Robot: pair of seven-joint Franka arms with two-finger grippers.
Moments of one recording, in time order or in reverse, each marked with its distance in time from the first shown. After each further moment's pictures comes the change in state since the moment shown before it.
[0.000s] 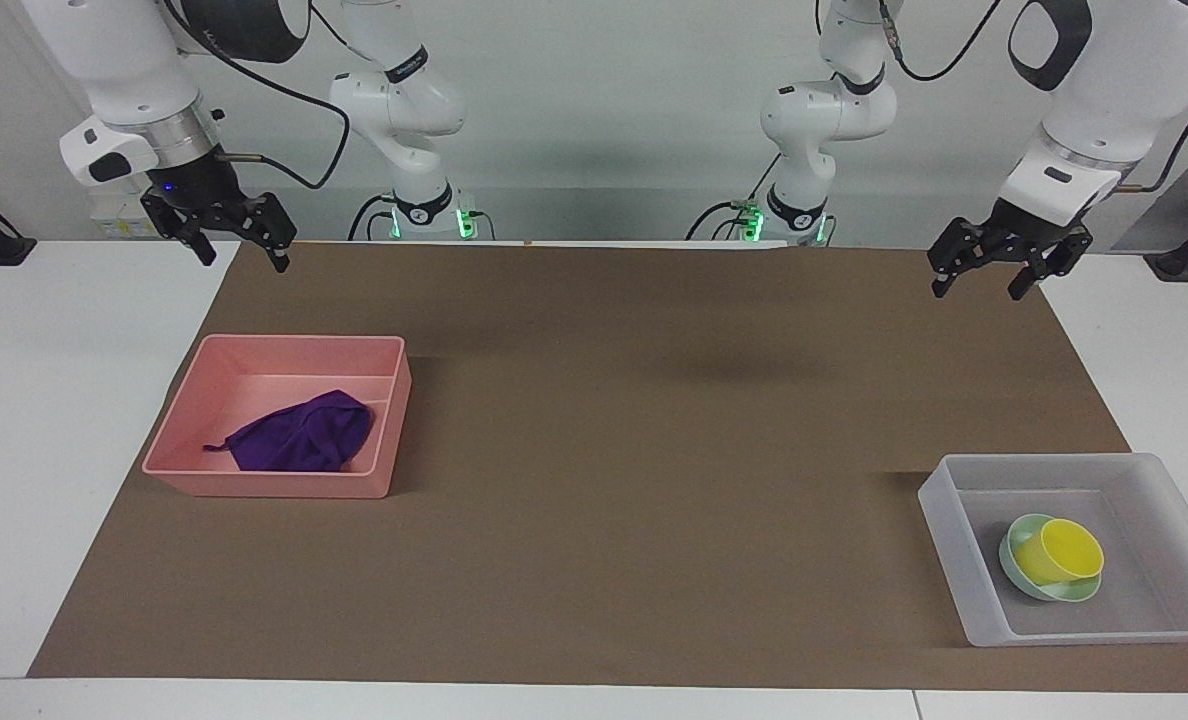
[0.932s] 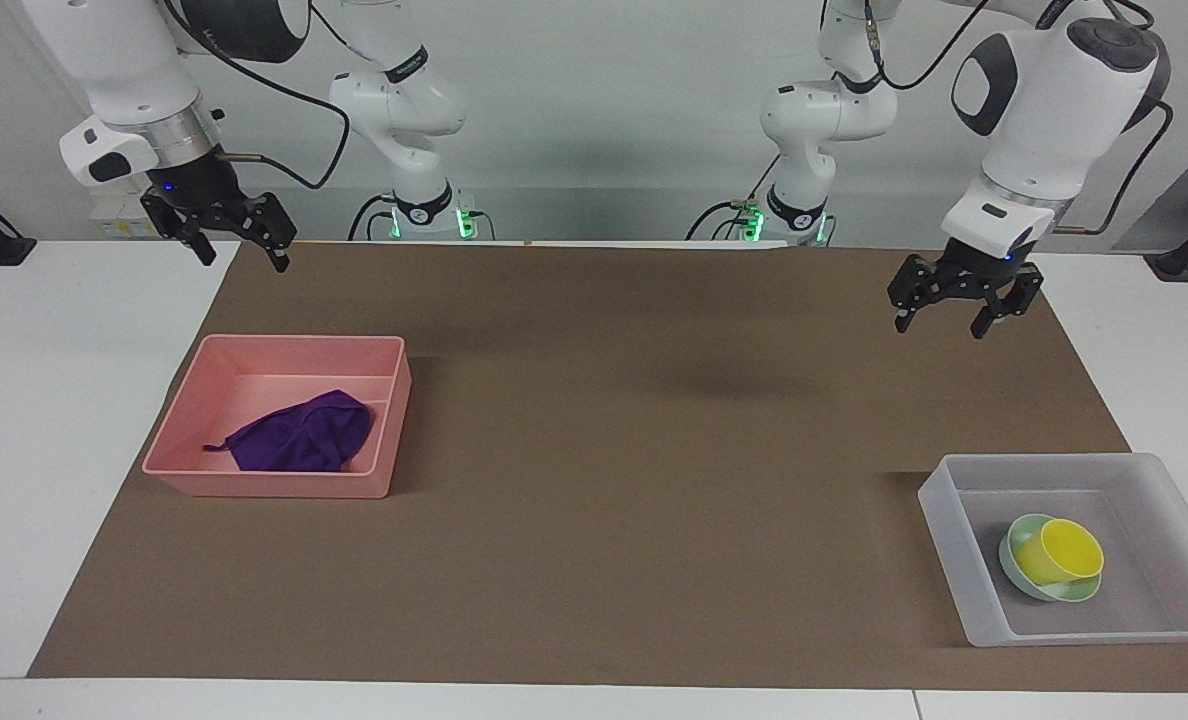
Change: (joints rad) left arm -0.025 -0.018 -0.016 -0.041 0.000 0.081 0.011; right arm 0.000 0.000 0.000 0.000 0.000 0.000 0.000
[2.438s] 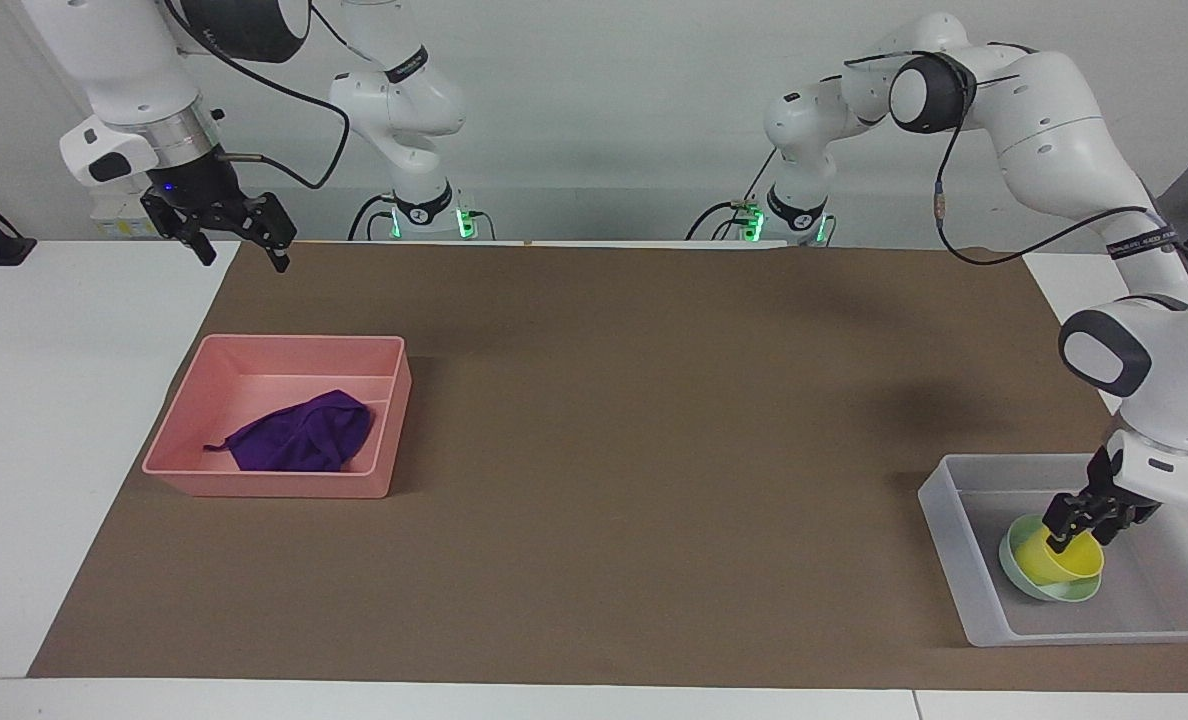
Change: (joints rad) left arm 0.254 0.596 -0.009 0.247 0.000 0.571 0.108; right arm 0.000 0.000 0.000 0.000 0.000 0.000 0.000
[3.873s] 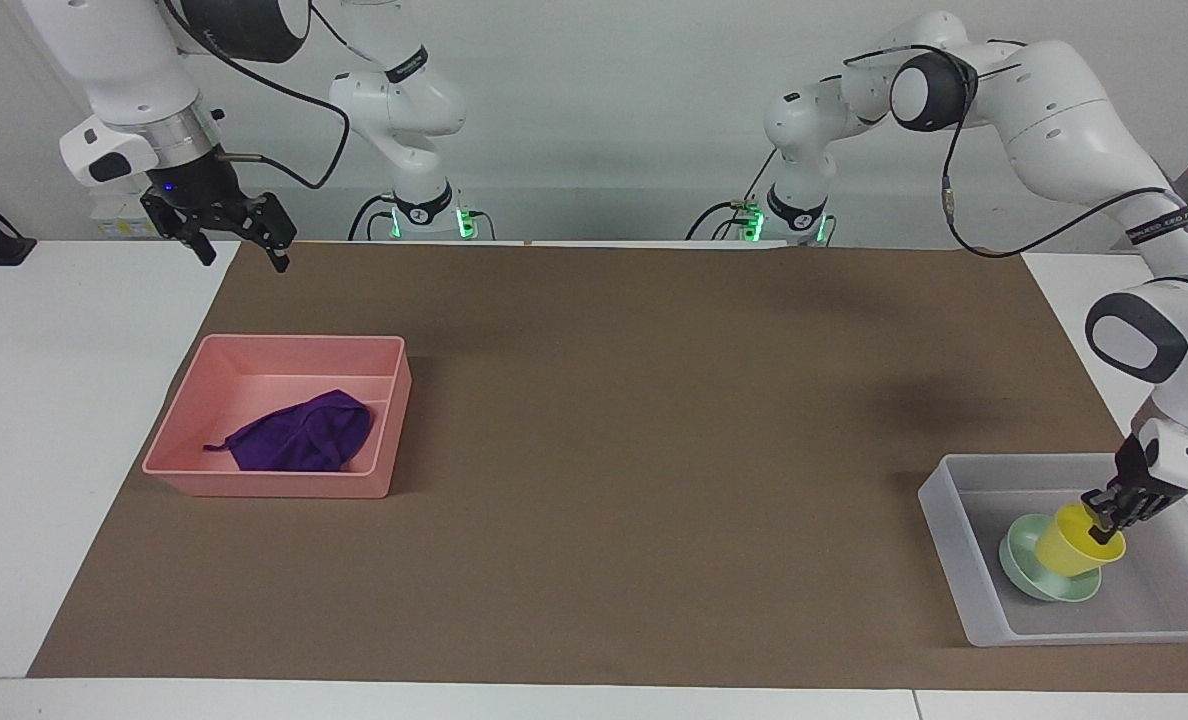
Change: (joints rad) left arm 0.017 0.078 0.019 0.072 0.000 0.009 -0.082; right arm 0.000 0.000 0.000 0.000 0.000 0.000 0.000
